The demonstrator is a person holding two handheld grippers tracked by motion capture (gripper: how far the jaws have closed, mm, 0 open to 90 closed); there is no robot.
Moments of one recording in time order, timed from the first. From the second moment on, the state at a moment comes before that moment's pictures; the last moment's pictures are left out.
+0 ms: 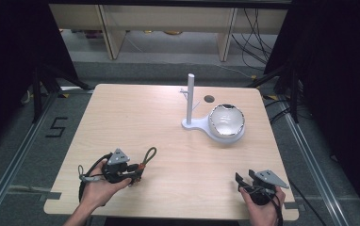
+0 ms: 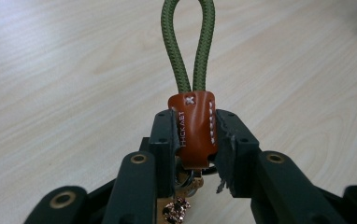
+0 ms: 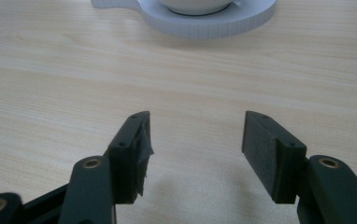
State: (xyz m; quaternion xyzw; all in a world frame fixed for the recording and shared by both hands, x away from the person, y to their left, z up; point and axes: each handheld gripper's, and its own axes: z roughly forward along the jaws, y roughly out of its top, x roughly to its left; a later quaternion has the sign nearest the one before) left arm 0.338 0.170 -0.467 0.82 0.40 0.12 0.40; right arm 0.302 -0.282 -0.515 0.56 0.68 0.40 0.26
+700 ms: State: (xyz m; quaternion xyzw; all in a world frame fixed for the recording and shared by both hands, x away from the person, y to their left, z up) left arm 0.337 0.171 -0.461 0.77 0.41 0.16 0.46; right arm 0.302 -0.282 -0.515 0.55 0.68 0.40 0.26
